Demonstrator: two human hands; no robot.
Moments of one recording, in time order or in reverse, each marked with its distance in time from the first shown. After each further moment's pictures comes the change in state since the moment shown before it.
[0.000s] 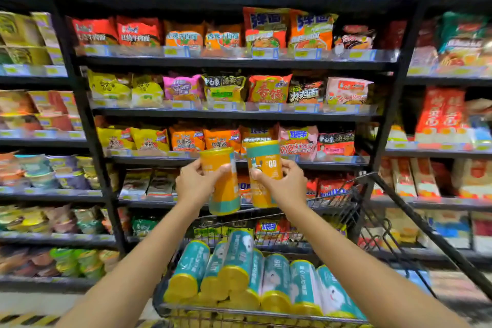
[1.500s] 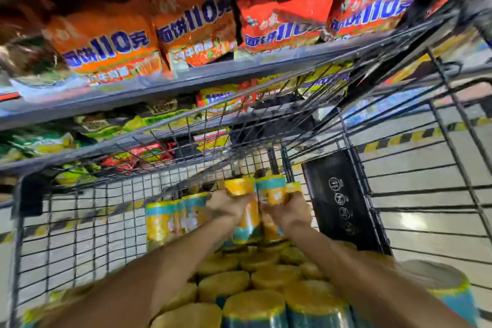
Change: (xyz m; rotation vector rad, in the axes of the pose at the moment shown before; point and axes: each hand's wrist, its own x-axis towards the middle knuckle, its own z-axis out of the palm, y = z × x) left_hand 0.084 -0.399 0.342 0.733 -0.632 -0.973; right_hand 0.092 0.476 0.054 -0.605 -0.189 1.294
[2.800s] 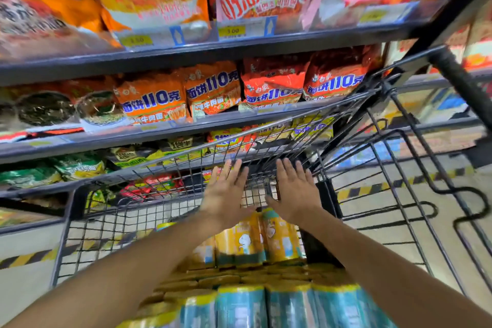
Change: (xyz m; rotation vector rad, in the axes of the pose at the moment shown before) left_hand -0.070 0.042 -0.075 1.048 0.267 0.865; right_hand -0.057 -0.052 -0.109 -0.807 0.204 -0.763
